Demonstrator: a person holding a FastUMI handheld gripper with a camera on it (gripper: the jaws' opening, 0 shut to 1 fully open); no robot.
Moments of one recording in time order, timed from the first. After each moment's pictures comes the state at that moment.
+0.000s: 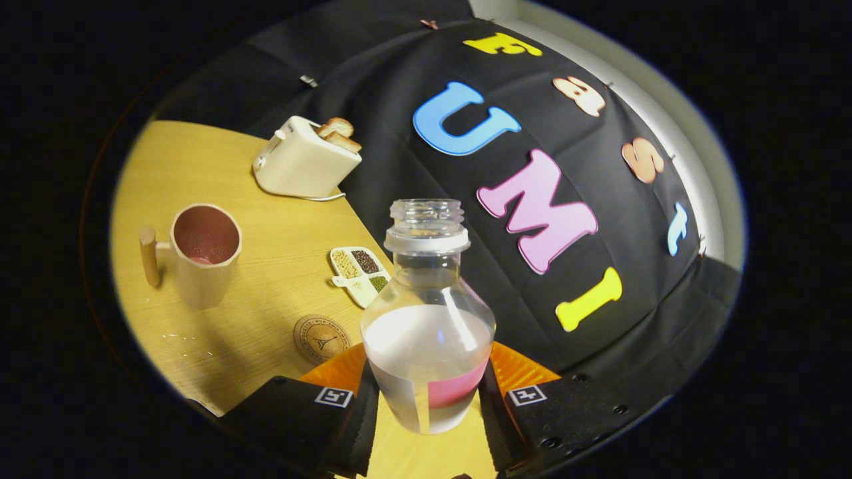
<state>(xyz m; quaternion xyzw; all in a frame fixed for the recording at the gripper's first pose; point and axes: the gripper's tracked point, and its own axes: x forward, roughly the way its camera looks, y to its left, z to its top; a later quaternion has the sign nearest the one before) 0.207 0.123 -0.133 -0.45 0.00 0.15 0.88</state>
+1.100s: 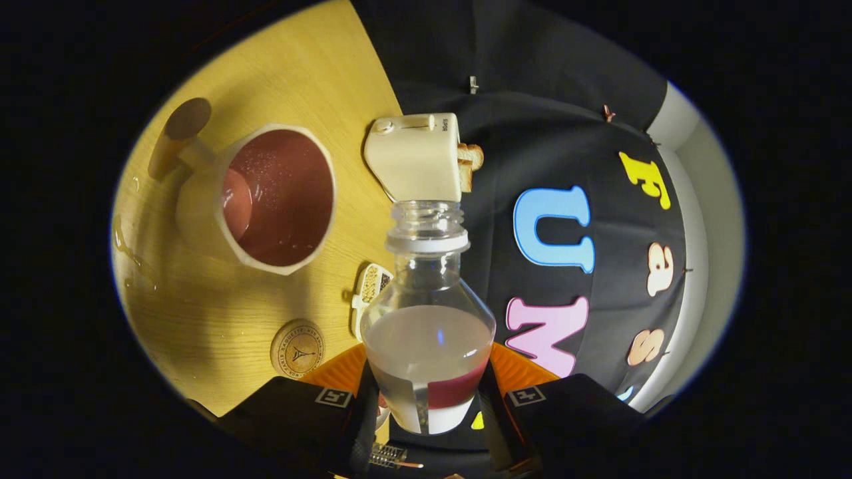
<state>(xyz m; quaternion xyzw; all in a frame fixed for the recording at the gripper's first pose) 0.212 0.224 -0.160 -0.71 -0.14 0.20 0.66</state>
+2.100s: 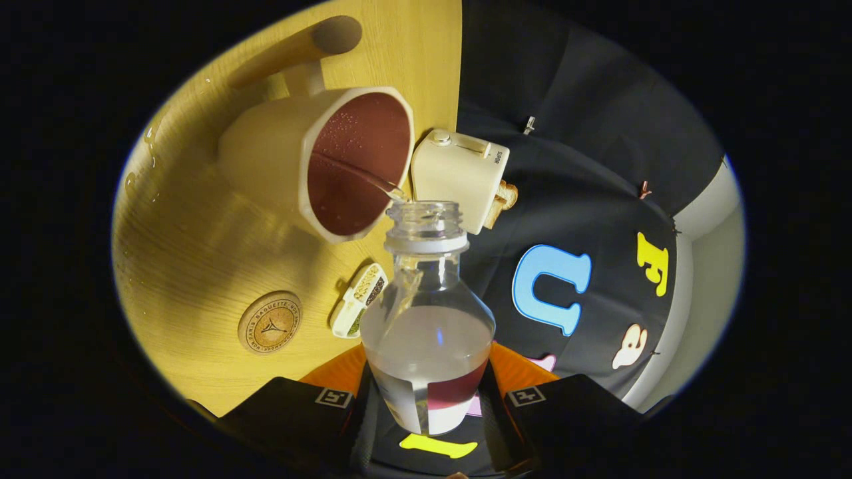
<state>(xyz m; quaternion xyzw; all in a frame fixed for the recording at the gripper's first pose) 0.214 0.231 -0.167 -0.80 -0.20 0.21 0.52</state>
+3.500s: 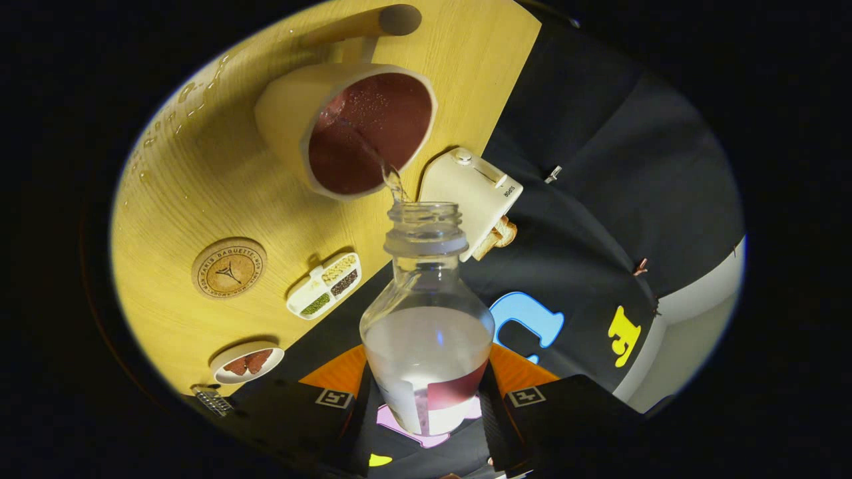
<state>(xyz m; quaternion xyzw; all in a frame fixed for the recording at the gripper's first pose) 0.216 0.254 -0.127 -0.86 -0.27 0.22 0.37</state>
